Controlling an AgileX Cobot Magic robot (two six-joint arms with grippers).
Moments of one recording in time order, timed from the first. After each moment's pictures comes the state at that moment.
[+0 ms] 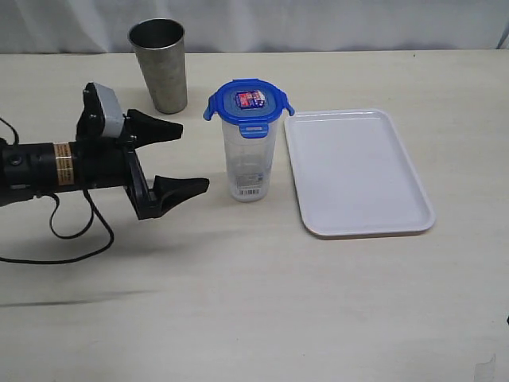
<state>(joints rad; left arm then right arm) -0.14 2.06 -0.75 1.17 -1.11 -0.34 0.05 0.00 0.00 0.03 0.35 -0.01</state>
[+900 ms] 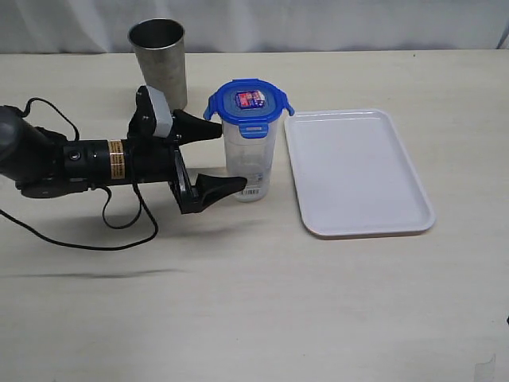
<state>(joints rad) -0.27 2.21 -0.93 1.11 -1.12 -0.34 0.05 0.00 0.00 0.03 0.35 -0.01</state>
